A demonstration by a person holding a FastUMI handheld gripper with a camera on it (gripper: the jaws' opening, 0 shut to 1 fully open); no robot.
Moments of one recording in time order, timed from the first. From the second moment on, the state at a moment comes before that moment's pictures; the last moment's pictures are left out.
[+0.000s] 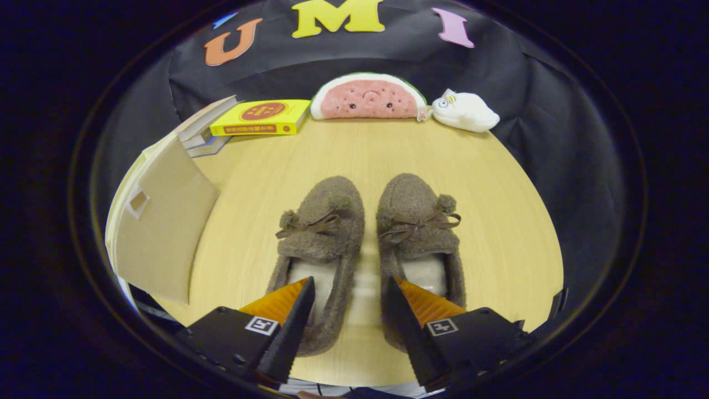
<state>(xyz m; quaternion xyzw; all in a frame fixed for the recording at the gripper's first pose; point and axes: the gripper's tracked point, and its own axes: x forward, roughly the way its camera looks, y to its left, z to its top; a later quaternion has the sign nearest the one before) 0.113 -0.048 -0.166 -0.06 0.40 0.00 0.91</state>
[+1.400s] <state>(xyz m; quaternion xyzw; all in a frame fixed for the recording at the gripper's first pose) 0.057 0.079 -0.032 0.15 0.46 0.09 0.87</state>
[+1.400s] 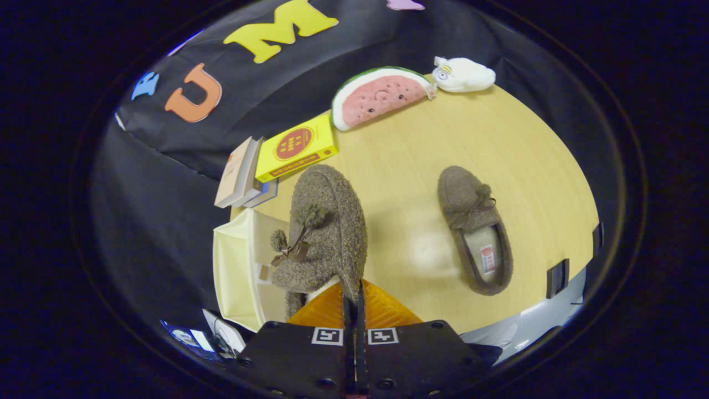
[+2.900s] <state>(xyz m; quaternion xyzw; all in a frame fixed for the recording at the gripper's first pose) 0.091 0.365 -0.205 0.00 0.52 0.10 0.85</state>
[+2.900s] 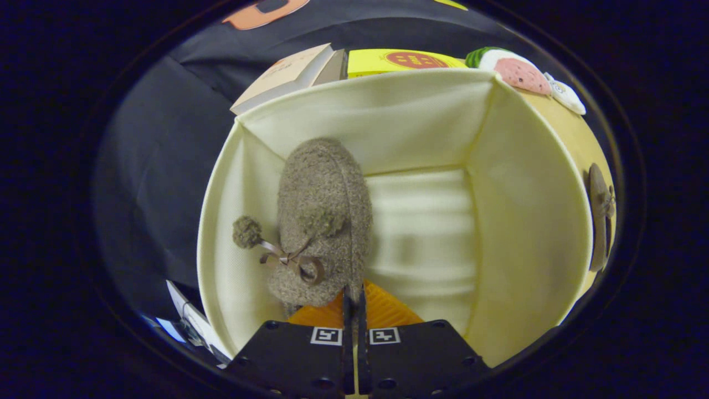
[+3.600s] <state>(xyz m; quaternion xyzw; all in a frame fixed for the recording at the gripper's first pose) 0.054 0.358 -0.113 -0.07 0.45 0.20 0.87</state>
